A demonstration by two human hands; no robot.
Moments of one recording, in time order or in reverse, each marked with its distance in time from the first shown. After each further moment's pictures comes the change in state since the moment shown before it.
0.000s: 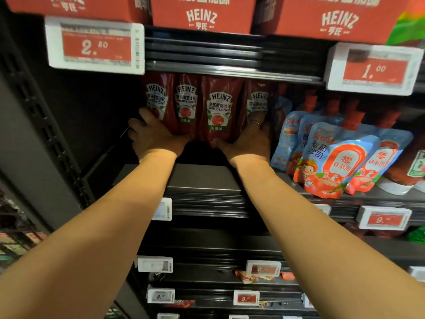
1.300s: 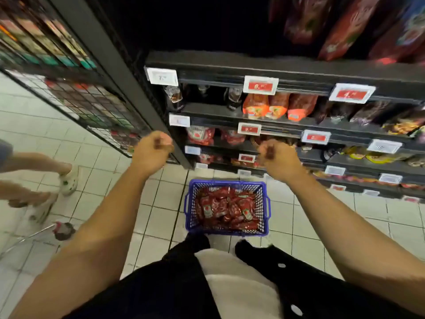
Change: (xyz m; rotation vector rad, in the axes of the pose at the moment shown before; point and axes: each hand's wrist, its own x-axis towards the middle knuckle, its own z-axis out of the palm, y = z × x) left_hand -0.377 -0.228 -0.047 -0.122 -0.536 -0.261; right_hand -0.335 0.291 -0.058 0.107 -0.830 0.134
